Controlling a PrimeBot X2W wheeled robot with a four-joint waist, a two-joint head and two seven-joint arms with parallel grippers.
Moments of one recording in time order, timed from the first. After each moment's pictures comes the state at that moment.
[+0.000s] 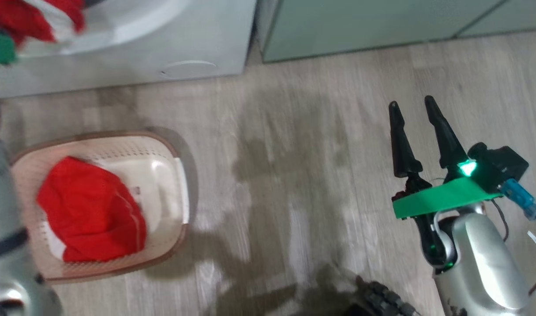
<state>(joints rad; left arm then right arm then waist) -0.79 0.19 0.22 0.20 -0.10 -0.12 -0.26 -0.26 -0.05 0.09 0.16 0.30 0.13 -0.25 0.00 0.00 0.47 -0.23</state>
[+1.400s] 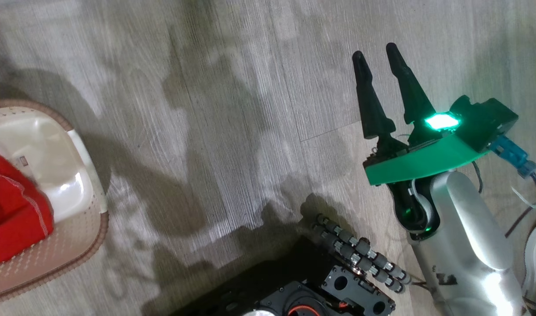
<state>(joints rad) -1.64 0.56 -0.11 1.00 0.03 -0.09 -0.23 -0.44 -0.05 0.26 0.14 0.51 0.13 -0.25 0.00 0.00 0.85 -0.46</state>
